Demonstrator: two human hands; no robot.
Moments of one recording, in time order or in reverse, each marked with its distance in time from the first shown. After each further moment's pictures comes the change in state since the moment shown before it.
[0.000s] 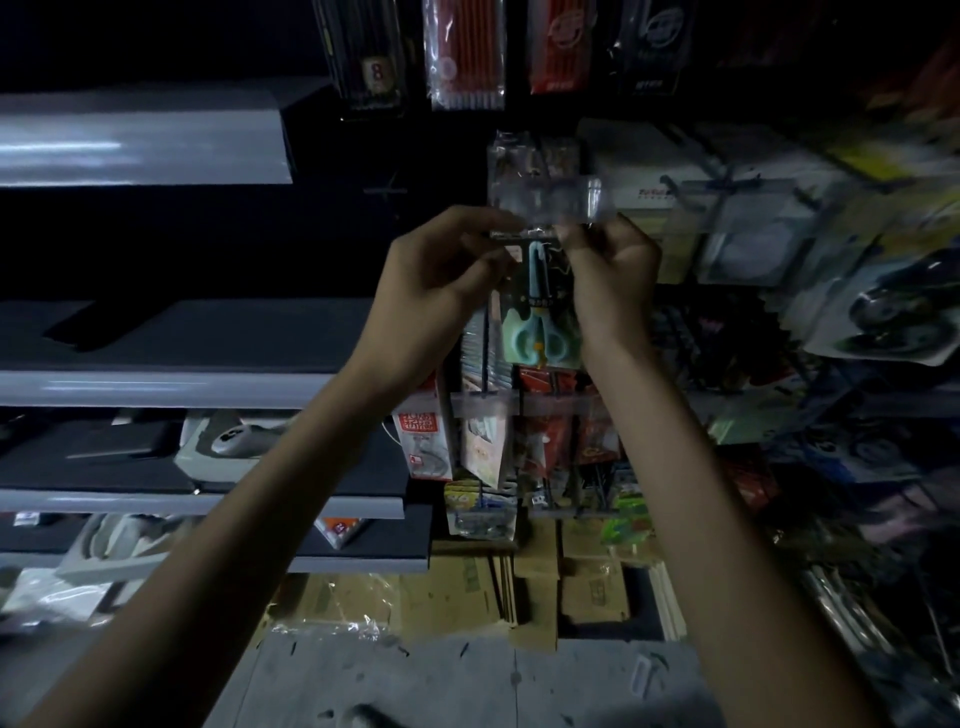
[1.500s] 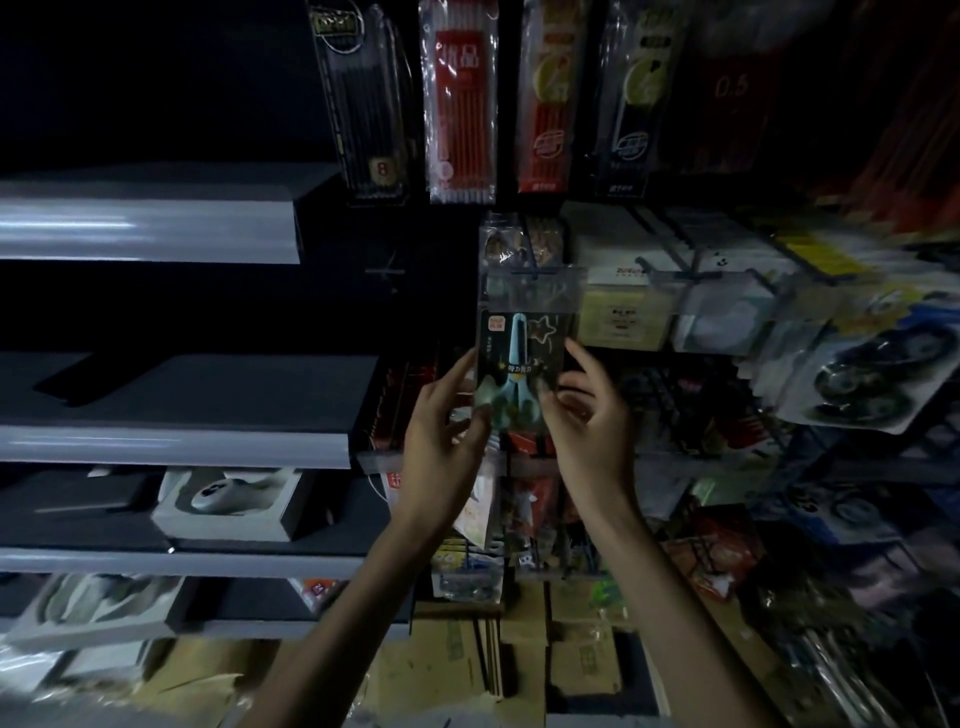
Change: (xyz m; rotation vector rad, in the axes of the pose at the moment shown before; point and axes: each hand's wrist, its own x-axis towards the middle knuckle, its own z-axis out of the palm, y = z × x) left_hand -0.045 -0.095 0.040 0.040 0.198 -0.110; right_hand -0.053 0.046 -0.038 -0.238 -0.081 -0.027
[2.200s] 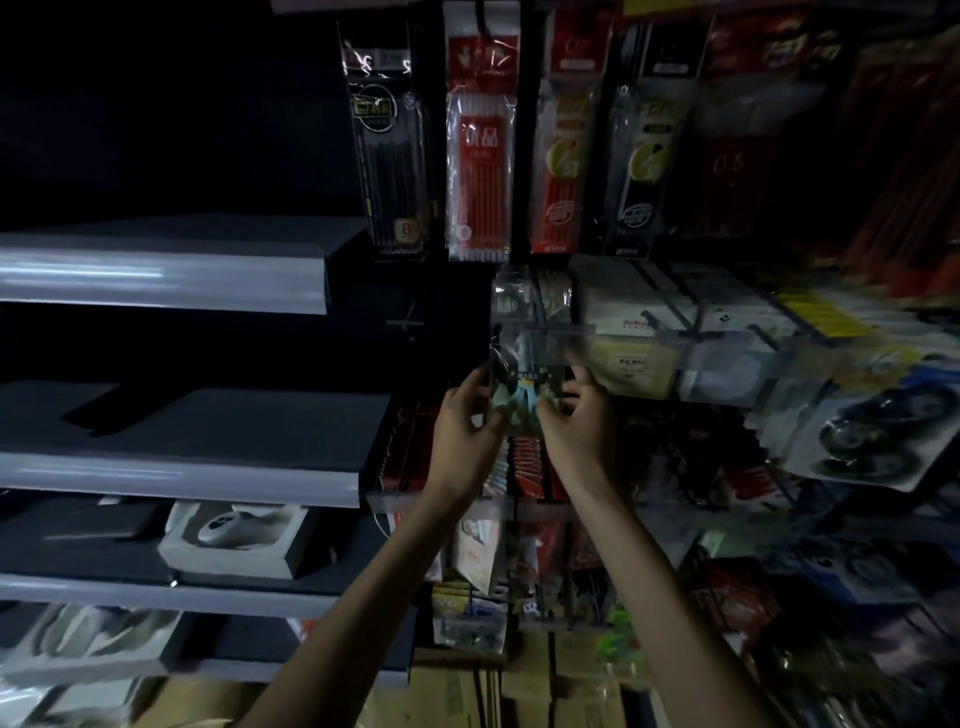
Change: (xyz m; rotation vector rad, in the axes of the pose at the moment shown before) left_hand 0.066 -0.014 0.019 0.024 0.006 -0.103; right_hand 0.063 0.009 0.032 -0.208 0.024 0.026
